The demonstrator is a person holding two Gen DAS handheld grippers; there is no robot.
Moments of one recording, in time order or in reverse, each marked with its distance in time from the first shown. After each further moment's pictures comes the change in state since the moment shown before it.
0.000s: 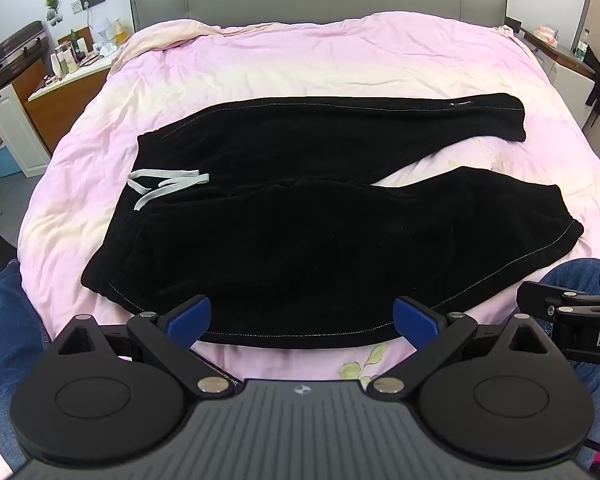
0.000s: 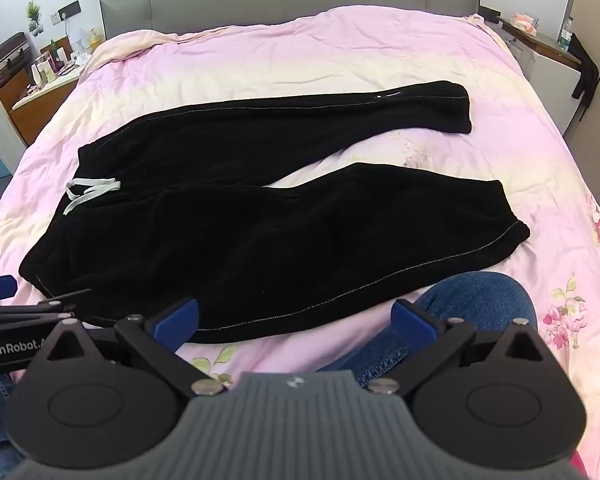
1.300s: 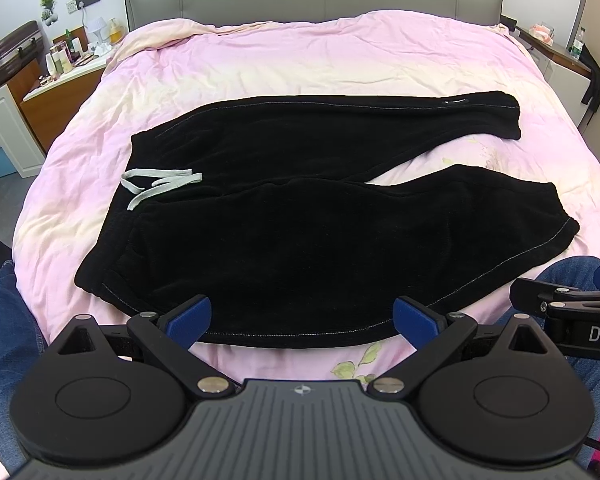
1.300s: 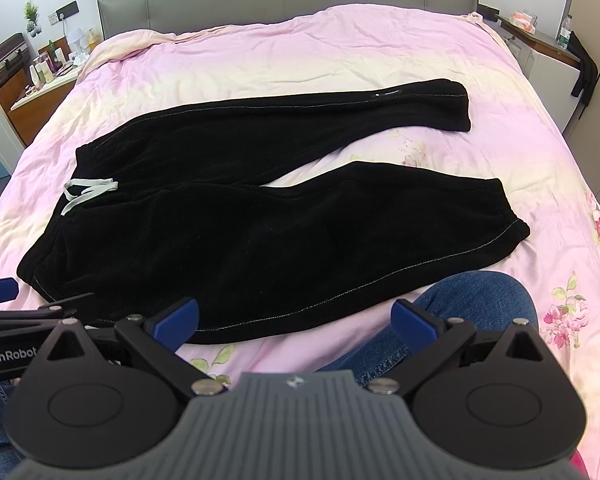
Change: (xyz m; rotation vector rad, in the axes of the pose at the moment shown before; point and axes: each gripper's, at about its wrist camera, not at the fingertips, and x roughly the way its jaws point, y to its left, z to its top) left arm 0.004 -0.006 -0.001 0.008 0.001 -0.003; right arm 0.002 -0.001 0.003 0.008 0.011 0.000
